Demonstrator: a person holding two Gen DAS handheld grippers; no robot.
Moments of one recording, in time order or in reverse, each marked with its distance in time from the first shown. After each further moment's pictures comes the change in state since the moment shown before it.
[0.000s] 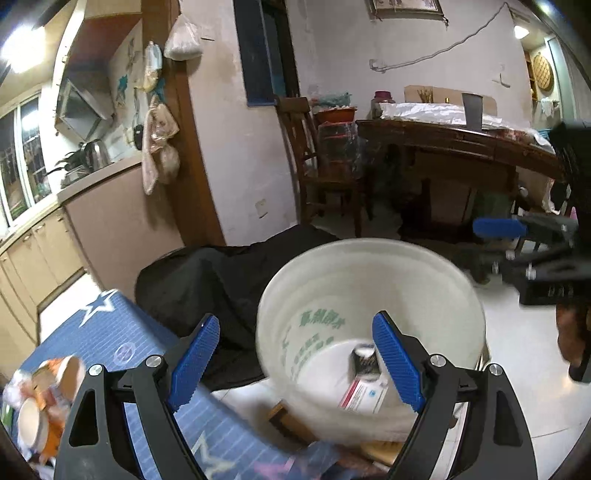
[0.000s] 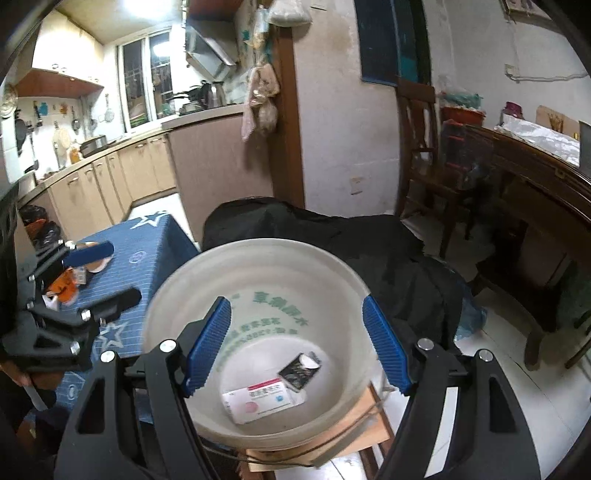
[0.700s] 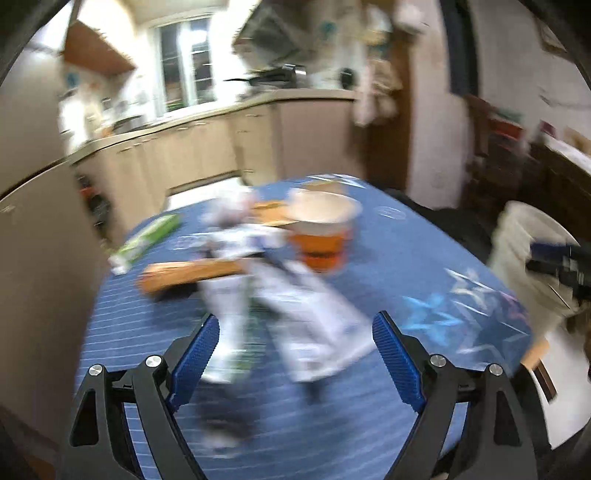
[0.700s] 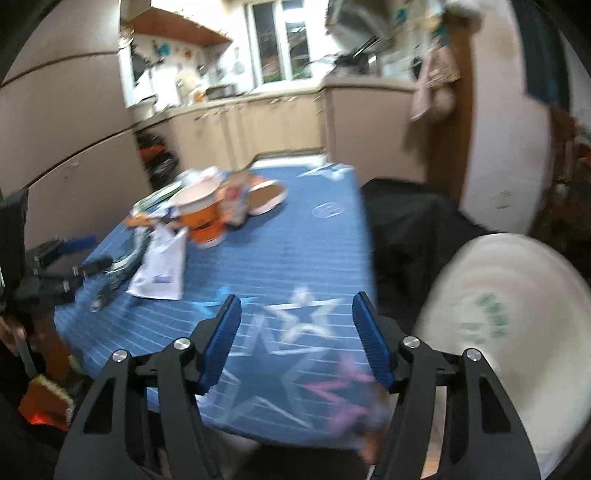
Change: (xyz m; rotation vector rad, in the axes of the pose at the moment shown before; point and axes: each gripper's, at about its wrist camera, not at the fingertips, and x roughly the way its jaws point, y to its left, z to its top) left arm -0.207 0.209 -0.191 -0.424 0.138 0.521; right arm 0.061 0.236 -0.036 -0.272 0.151 0.464
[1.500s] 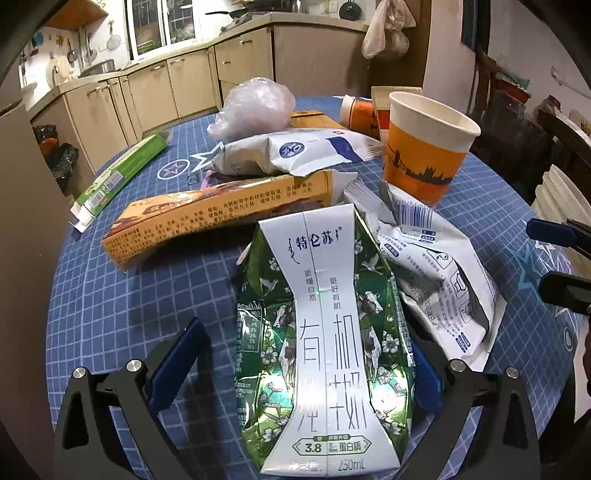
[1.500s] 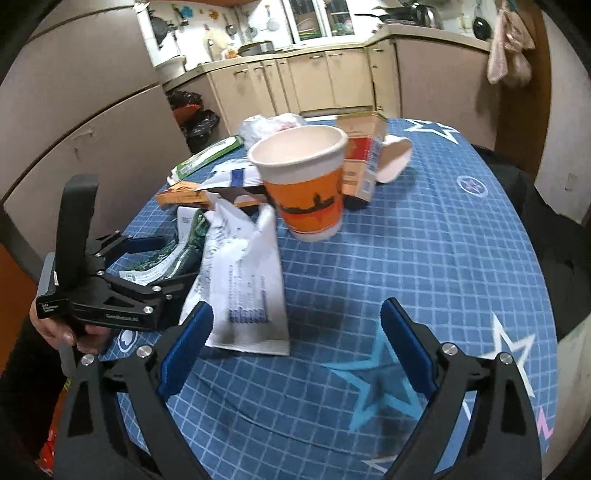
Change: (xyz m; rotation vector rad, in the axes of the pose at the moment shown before) left arm 0.112 0.065 -0.017 0.037 0.274 -0.124; right arm 0.100 0.097 0.027 -0.011 0.133 0.121
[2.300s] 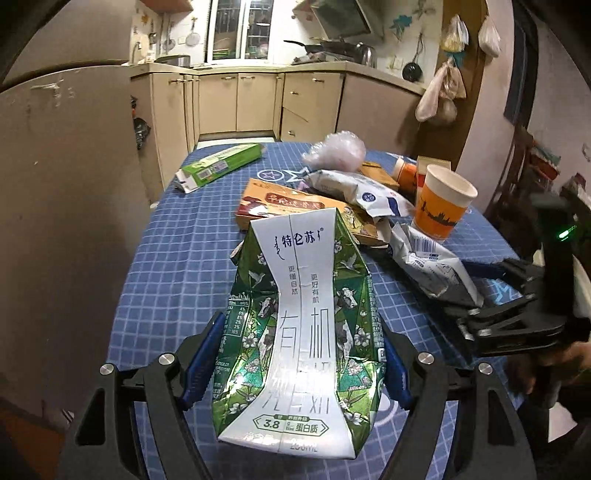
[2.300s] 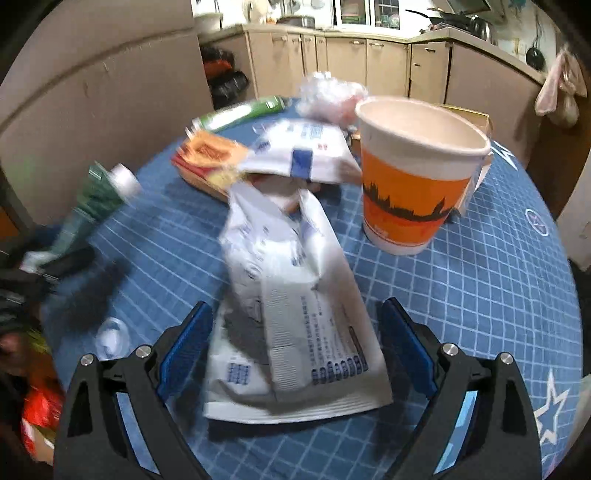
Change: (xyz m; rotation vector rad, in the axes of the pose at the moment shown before) left arm -0.105 0.040 -0.065 -0.260 -0.162 0.083; right arm 0.068 0.052 0.012 -0.162 0.103 -0.042
